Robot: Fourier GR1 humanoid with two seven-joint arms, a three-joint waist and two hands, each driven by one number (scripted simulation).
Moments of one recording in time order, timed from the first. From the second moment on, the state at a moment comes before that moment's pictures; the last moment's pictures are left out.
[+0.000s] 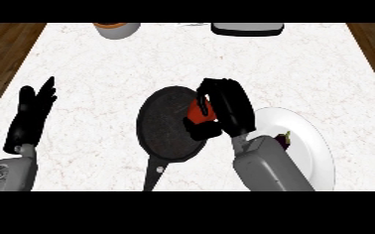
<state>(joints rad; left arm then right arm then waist) -0.16 0.33 0.17 -1.32 -0.13 0.04 0.27 -0.44 -0.02 0.42 -1.46 0.82 -0.11 0.32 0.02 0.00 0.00</state>
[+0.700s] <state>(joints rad) -0.21 0.31 0.15 -1.28 -0.14 0.02 0.23 -0.76 0.00 0.62 -0.82 0.37 -0.46 0.19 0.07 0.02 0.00</state>
